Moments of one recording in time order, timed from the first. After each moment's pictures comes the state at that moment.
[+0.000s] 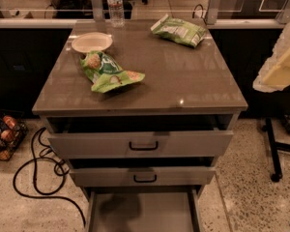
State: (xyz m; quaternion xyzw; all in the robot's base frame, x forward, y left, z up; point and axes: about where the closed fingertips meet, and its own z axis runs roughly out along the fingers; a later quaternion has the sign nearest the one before) arm 0.401 -0.167 1.091 -0.61 0.73 -0.13 0.28
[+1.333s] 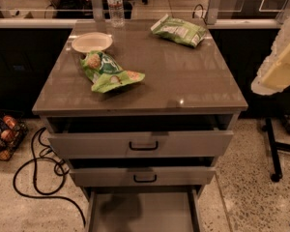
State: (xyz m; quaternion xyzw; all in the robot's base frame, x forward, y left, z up) arm 0.406 -0.164 1.099 -0.60 0.73 -0.13 0.30
